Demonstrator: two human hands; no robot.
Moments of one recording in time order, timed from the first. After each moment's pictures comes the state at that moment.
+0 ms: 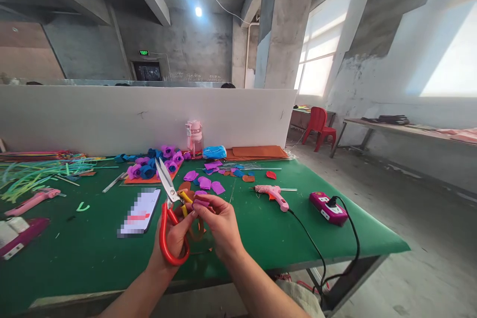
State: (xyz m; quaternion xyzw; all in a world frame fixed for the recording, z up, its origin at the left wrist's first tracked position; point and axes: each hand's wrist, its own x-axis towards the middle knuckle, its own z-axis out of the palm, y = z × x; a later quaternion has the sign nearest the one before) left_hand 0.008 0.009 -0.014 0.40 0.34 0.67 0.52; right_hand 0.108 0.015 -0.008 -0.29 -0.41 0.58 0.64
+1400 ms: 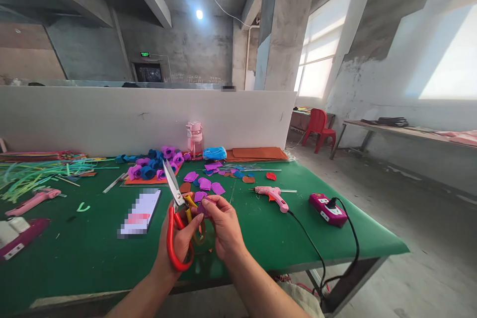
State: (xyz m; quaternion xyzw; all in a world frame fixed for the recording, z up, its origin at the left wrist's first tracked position) left_hand 0.011 0.006 -0.020 0.46 0.38 0.65 0.47; right_hand 0.110 0.016 -0.009 -0.30 -0.32 0.64 0.64
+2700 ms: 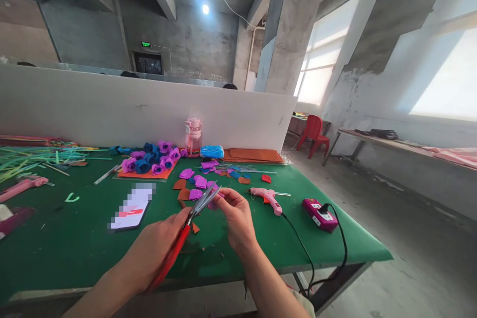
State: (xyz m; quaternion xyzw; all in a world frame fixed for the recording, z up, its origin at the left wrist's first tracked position) left_hand -0.036 -0.011 0.005 0.83 0.51 0.17 0.12; right_hand 0.147 0.023 0.000 -0.34 -0.45 0.52 0.65
